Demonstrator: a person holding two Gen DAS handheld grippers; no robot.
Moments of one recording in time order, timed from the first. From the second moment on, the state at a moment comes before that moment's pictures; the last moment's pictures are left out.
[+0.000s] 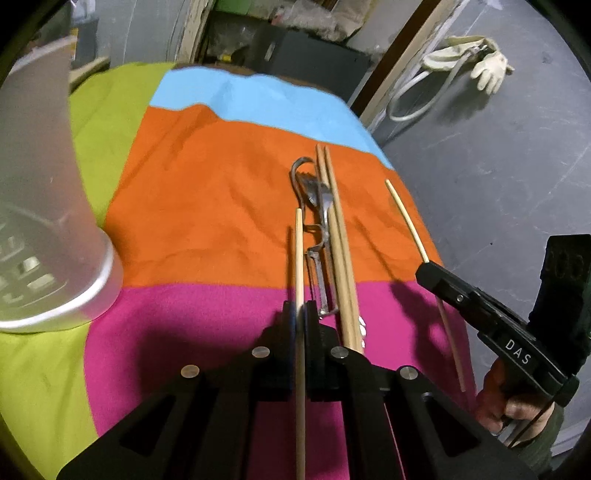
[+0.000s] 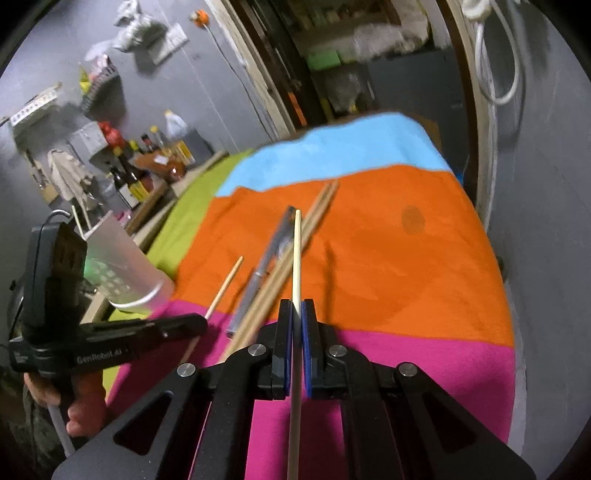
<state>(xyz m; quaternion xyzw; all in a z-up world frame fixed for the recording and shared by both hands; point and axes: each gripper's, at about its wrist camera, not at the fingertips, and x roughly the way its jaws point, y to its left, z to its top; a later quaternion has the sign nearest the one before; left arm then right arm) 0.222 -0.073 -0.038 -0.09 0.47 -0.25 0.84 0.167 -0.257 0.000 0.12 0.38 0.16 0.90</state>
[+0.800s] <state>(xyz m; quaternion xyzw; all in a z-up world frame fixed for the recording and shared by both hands) 0.172 0.008 0.086 -0.11 0.16 -0.17 0.97 0.145 -0.162 0.094 0.09 0.06 0.23 0.97</state>
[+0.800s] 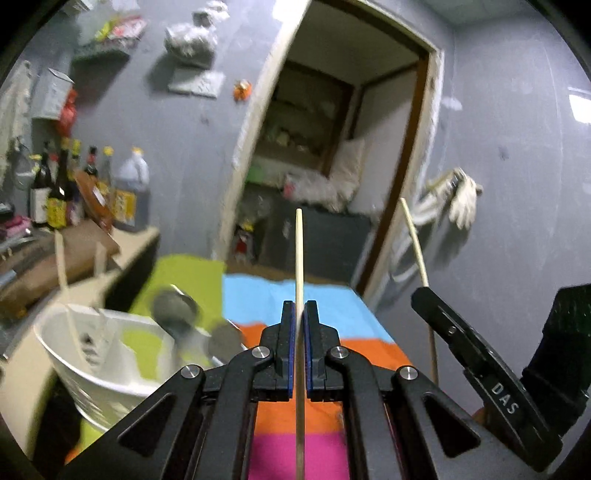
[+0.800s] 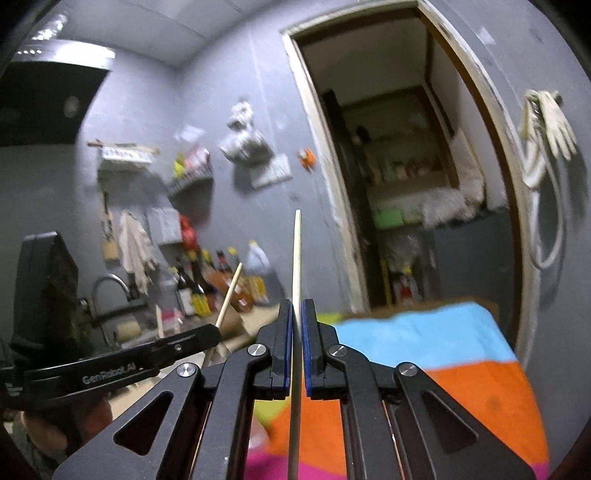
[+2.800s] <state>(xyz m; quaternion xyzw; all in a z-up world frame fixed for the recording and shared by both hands) 0.204 0.153 0.044 -0.18 0.04 -0.01 0.98 0.212 -0.025 0.046 0.09 0.01 0.23 0.97</state>
